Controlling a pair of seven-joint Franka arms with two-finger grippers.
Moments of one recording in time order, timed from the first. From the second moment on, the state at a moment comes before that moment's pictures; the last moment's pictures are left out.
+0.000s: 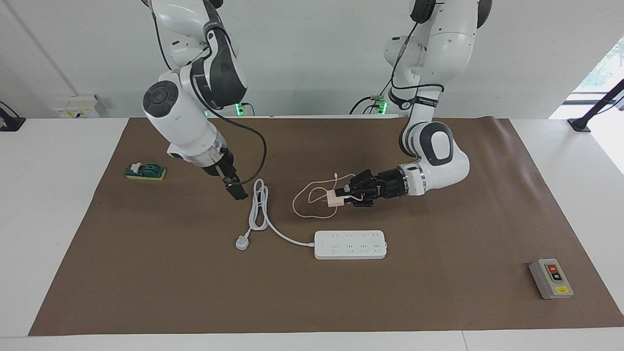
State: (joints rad) left arm -0.20 0.36 -0.09 -1.88 -1.65 2.00 0.82; right arm 0.28 0.24 -0.13 -1.62 0.24 1.78 1.14
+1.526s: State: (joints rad) left arm -0.14 0.26 0.02 -1.43 -0.29 1.51 -0.26; right arm 0.18 -0.01 -0.16 -1.66 0.05 1.55 0.30
